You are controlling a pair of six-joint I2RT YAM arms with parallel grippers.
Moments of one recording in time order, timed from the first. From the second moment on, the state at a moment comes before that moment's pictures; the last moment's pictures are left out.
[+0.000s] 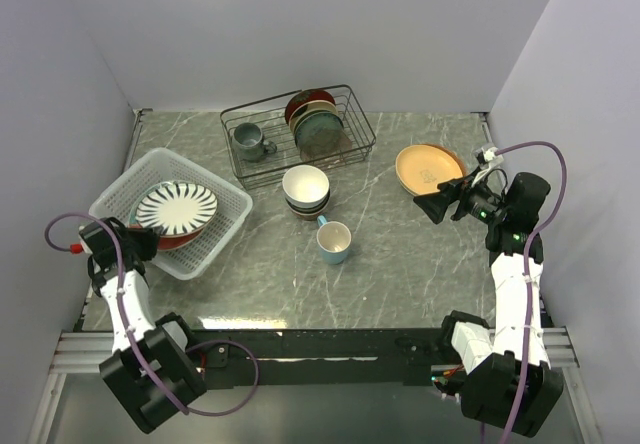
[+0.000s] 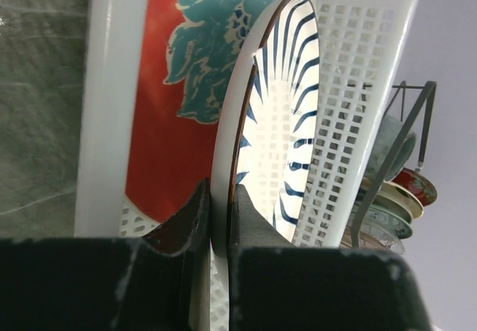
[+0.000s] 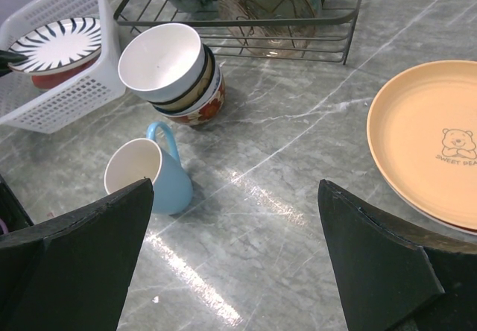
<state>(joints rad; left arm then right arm) 0.62 0.88 0.44 -0.22 0.31 -1.02 -0.33 0.89 0.75 -0.22 -1.01 0.00</state>
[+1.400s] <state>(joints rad) 0.62 1.20 0.66 -0.19 0.34 -0.92 -0.35 0.89 0.75 -0.23 -1.00 -0.01</state>
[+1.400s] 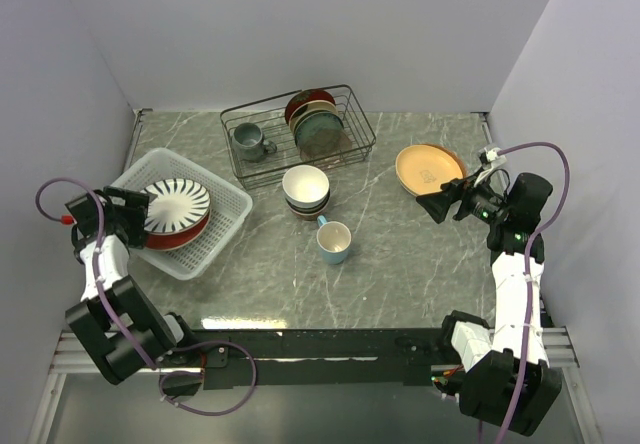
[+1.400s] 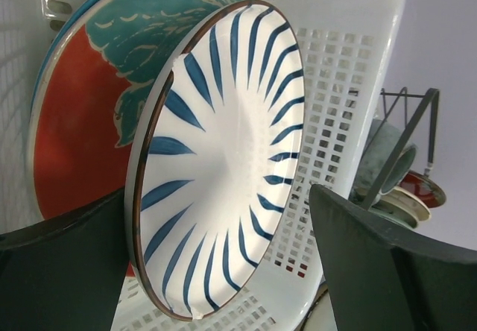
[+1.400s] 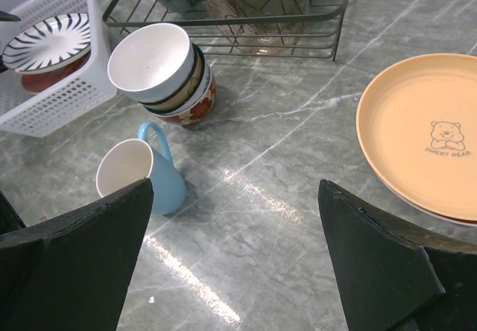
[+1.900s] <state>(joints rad) 0.61 1.24 0.76 -0.42 0.19 -0.85 -0.35 0.89 0.75 -0.23 -1.00 -0.01</state>
